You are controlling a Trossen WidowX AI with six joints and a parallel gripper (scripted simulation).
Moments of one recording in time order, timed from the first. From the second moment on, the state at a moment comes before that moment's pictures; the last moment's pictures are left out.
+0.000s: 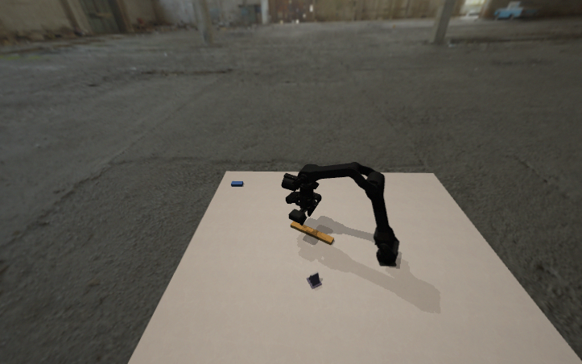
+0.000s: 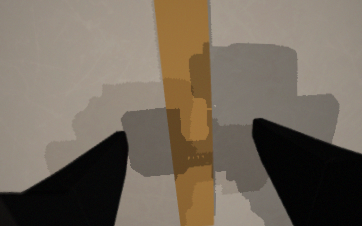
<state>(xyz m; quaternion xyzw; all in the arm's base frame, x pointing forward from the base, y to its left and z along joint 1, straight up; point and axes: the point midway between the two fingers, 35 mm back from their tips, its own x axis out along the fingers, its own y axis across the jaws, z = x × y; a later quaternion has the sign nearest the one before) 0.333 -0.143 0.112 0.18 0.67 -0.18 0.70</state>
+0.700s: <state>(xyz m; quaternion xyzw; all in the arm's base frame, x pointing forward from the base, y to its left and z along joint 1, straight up) 0.331 -0.144 0.065 0.18 0.67 -0.18 0.70</state>
